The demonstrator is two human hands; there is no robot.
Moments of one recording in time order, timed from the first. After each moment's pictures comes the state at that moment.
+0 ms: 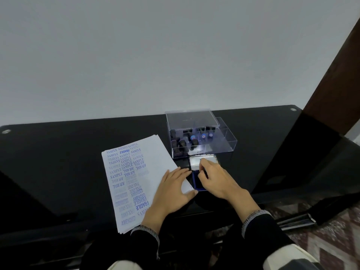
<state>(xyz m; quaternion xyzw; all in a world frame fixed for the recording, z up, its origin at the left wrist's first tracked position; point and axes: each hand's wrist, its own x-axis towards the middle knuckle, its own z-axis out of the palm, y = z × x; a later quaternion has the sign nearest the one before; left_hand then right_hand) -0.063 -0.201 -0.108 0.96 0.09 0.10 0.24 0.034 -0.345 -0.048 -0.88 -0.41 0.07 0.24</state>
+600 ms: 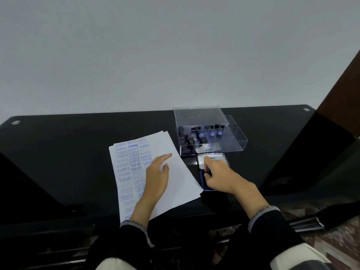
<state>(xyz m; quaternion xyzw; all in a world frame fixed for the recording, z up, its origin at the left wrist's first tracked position) -0.074 -0.157 -0.087 0.79 0.25 0.25 0.50 0.043 -0.326 -0.041 -0.88 -0.39 0.18 0.20</state>
